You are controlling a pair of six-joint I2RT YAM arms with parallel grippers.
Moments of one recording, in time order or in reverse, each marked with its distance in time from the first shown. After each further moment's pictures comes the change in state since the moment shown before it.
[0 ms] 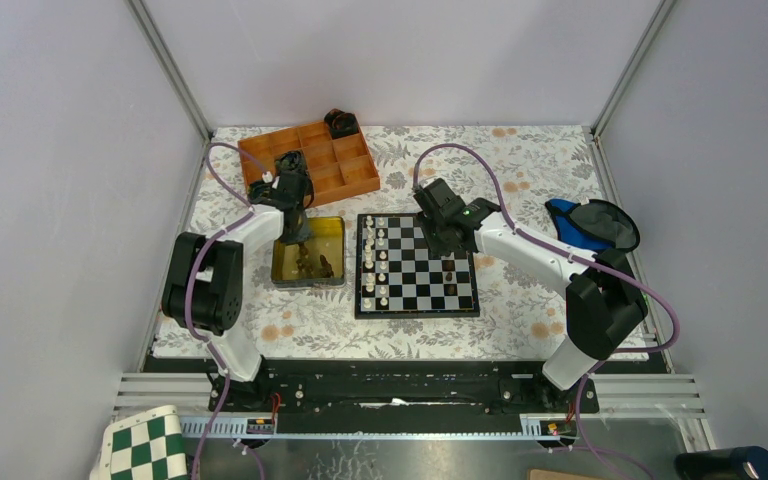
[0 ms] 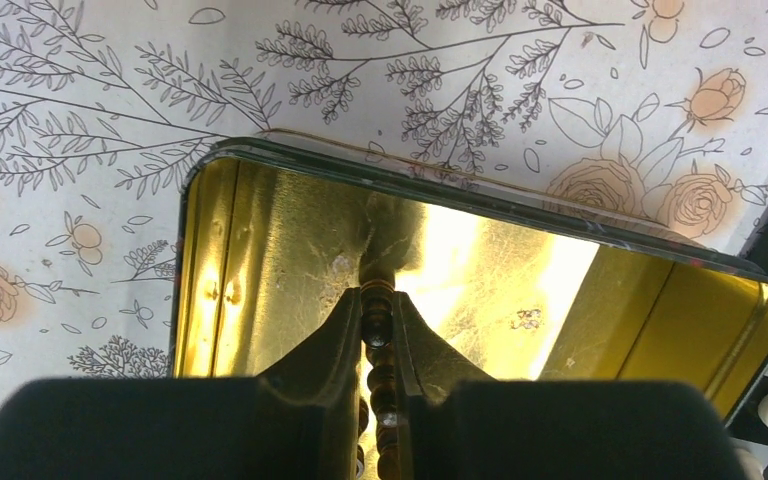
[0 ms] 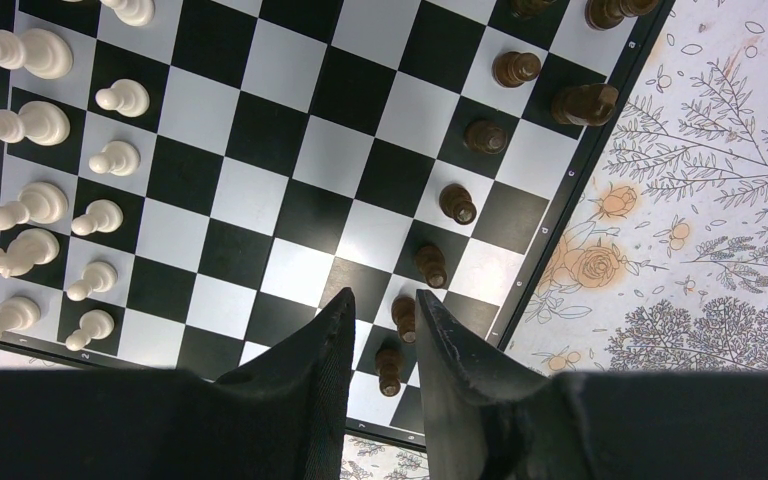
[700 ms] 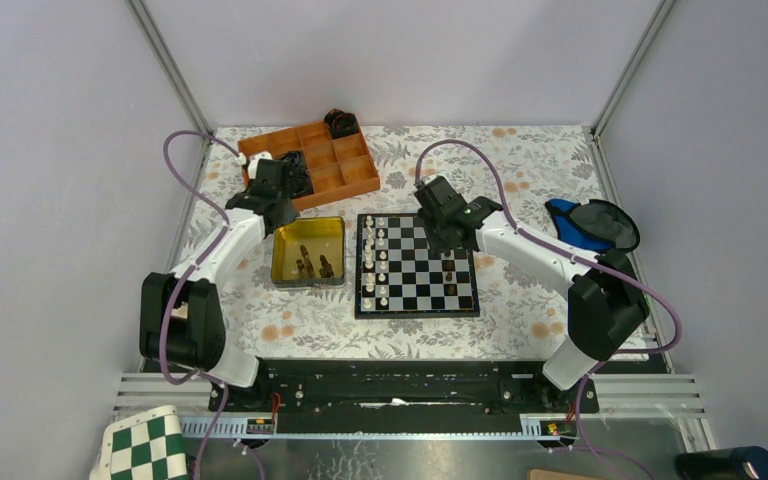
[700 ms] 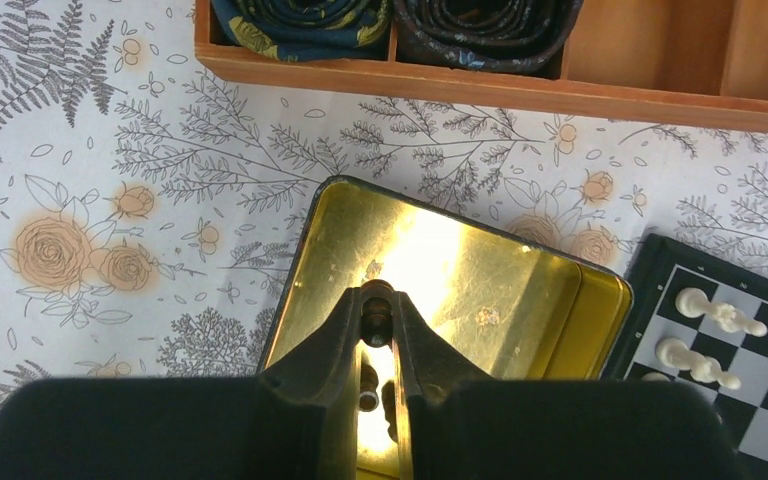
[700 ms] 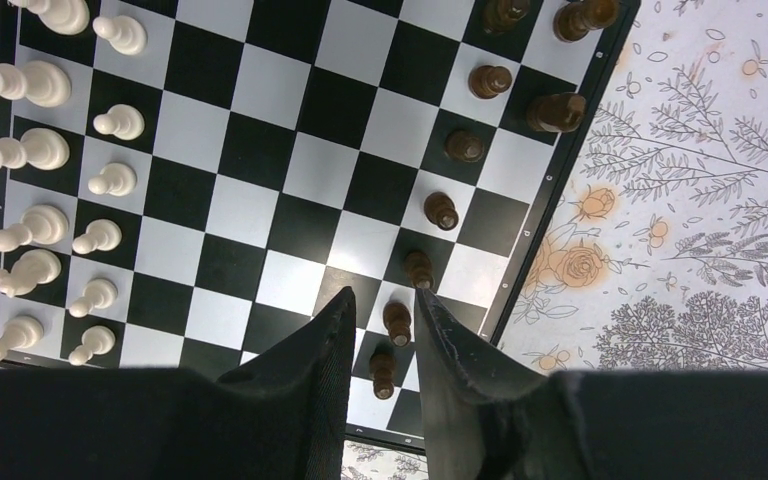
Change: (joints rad) left arm 0.023 -0.212 0.032 -0.053 -0.107 -0.039; right arm -0.001 -0.003 0.013 -0.001 0.032 0.012
